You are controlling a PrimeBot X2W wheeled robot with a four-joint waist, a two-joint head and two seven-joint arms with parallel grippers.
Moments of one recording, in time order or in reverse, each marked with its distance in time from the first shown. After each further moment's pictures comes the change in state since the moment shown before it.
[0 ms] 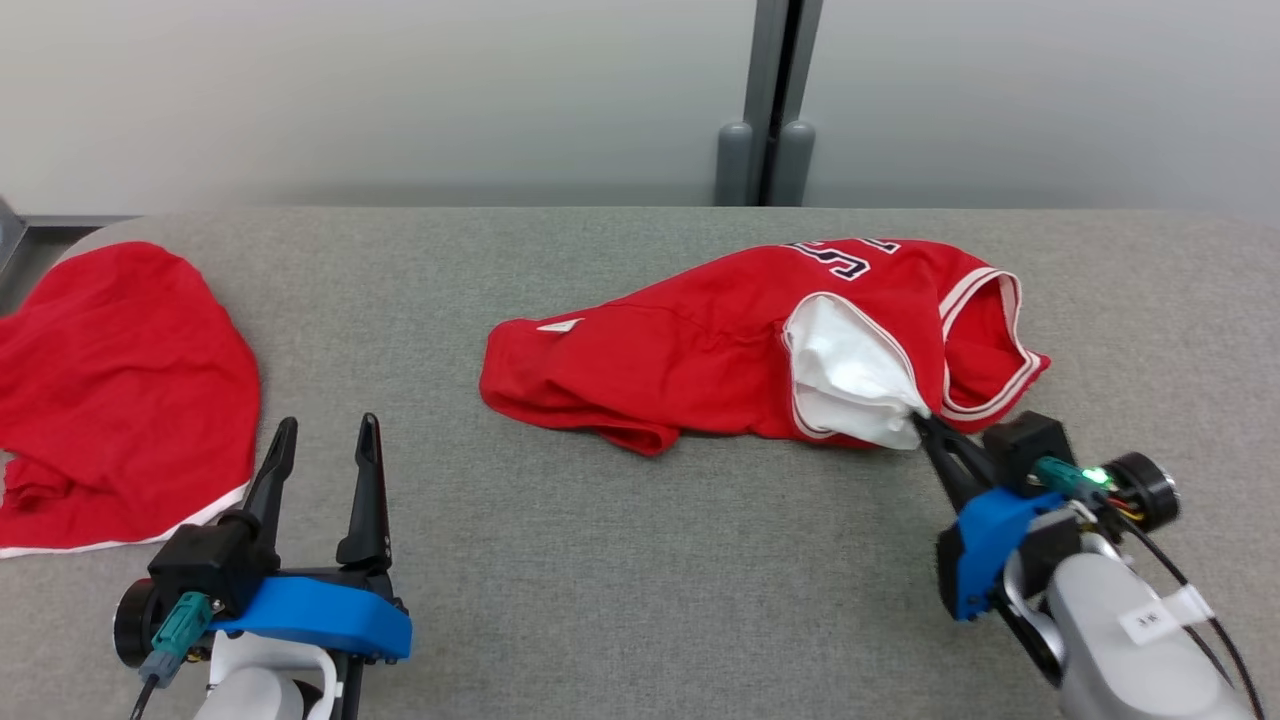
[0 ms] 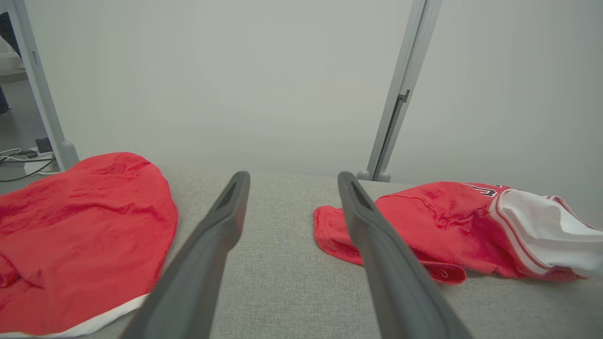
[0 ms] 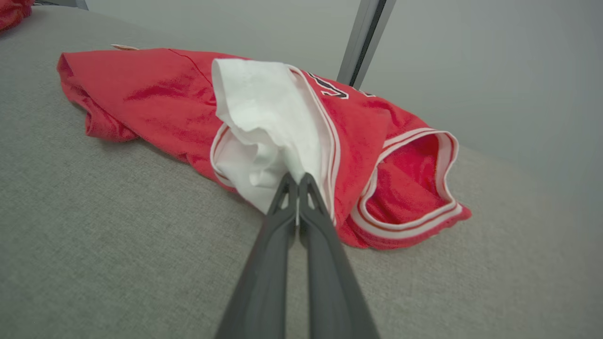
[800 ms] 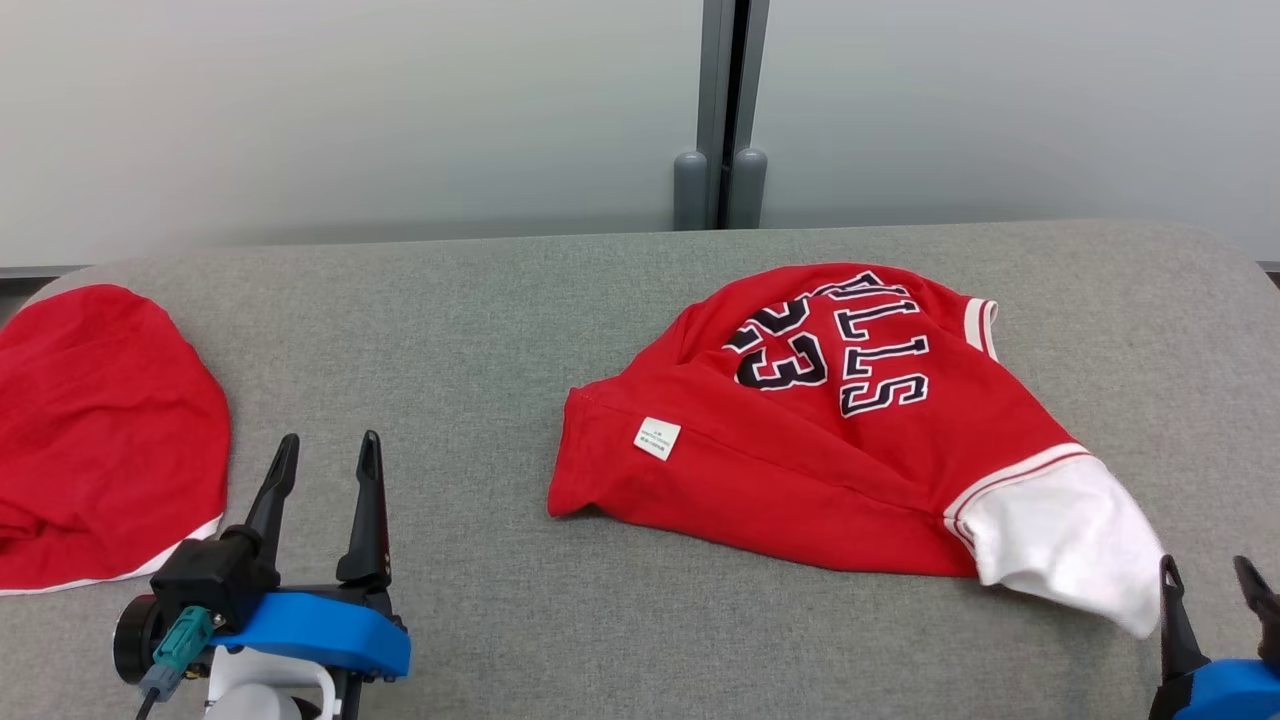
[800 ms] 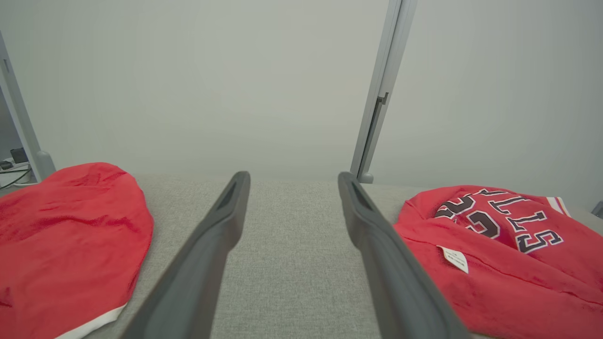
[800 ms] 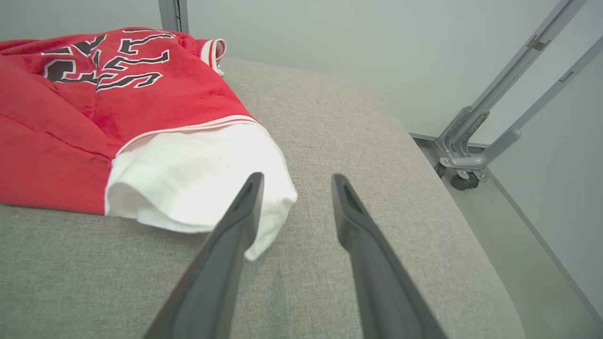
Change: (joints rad) left arm 0.024 0.016 -0.015 -0.018 -0.011 0.009 0.006; right arm 0.565 0.134 -0.644 -0.649 -0.235 0.000 0.196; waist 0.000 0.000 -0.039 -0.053
